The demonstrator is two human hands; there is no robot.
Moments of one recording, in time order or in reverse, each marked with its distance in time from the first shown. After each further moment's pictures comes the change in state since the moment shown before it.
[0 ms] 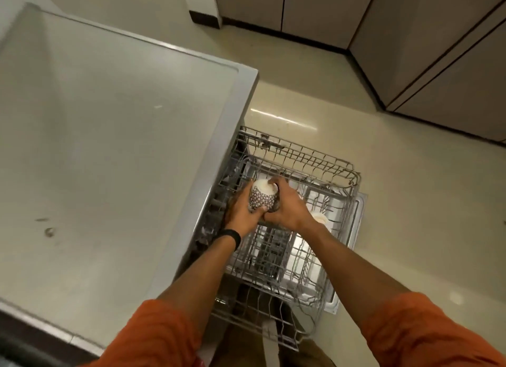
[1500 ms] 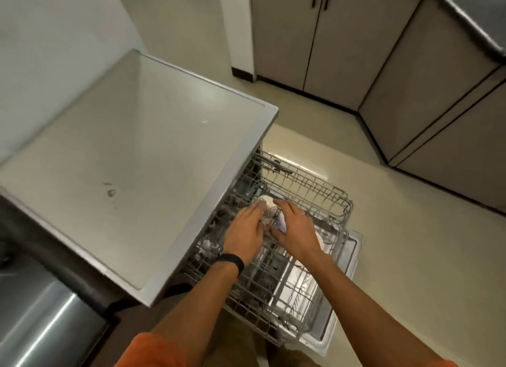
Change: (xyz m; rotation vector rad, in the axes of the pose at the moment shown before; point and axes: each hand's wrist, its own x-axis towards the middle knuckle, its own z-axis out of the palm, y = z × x) left_hand -0.118 0.031 -0.006 0.320 0.275 0.271; right_hand -0.105 -0.038 -0.019 -0.361 0.153 -0.217
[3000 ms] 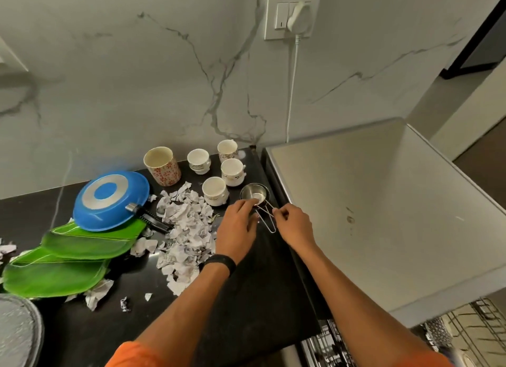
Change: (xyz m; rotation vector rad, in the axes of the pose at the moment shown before) left_hand -0.255 -0.327 -0.310 -0.021 0.784 -0.467; right_hand 0.002 -0.502 0.220 0.131 -0.301 -0.316
